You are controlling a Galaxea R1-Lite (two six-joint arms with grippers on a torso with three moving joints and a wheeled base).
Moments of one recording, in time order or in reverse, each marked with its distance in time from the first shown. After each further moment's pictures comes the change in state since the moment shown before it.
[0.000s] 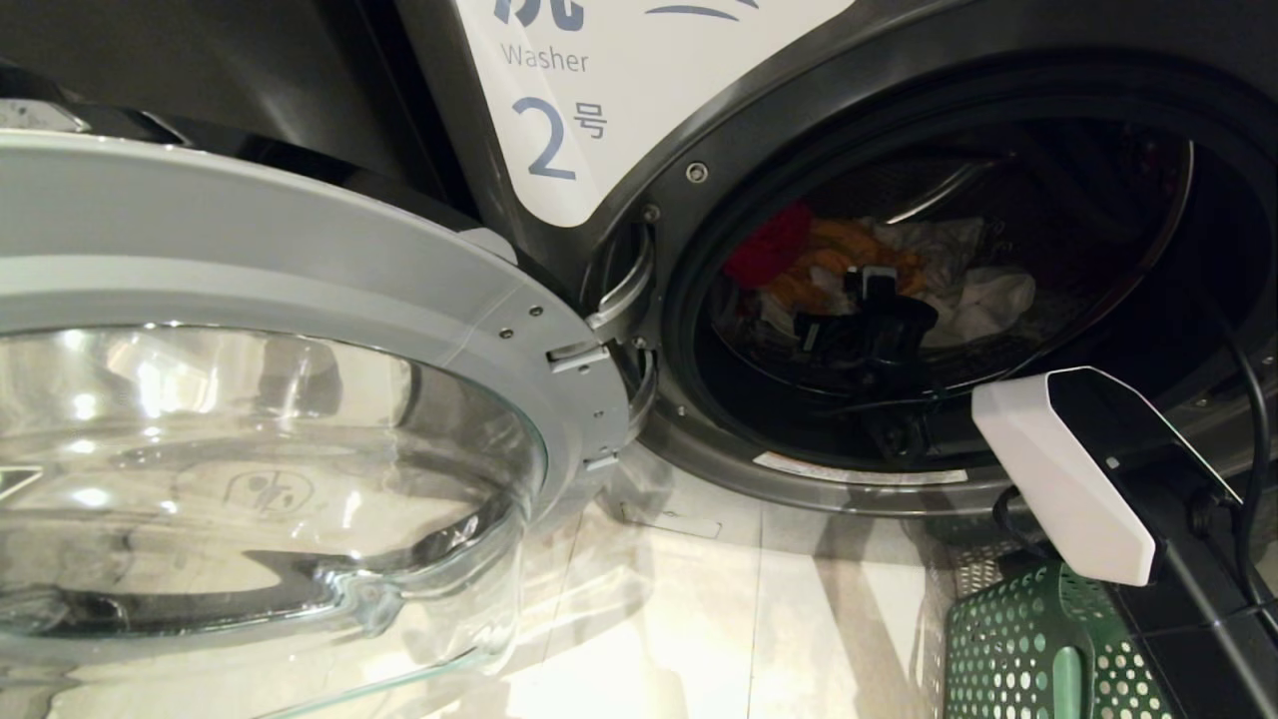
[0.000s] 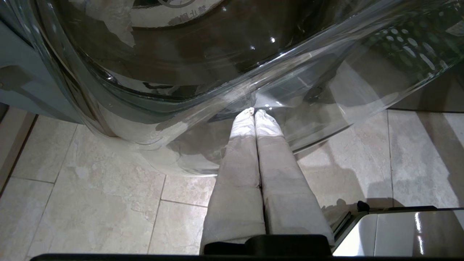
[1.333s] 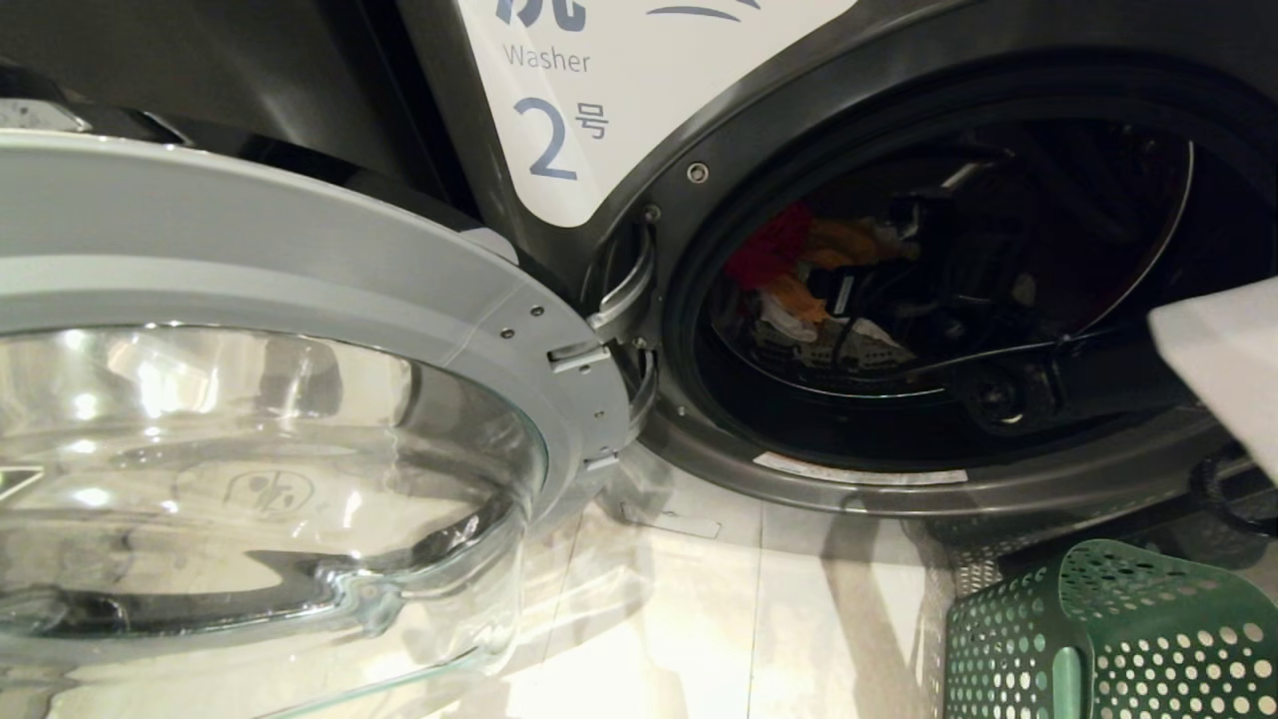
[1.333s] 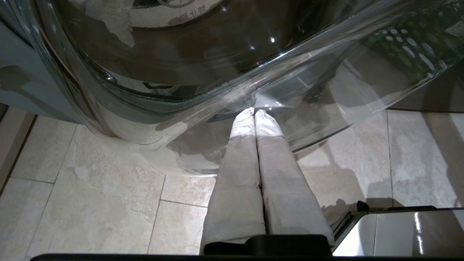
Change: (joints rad) left arm 0.000 0.000 0.000 0.000 0.000 0.000; right arm 0.032 -0.490 0.490 0.079 0.178 0.001
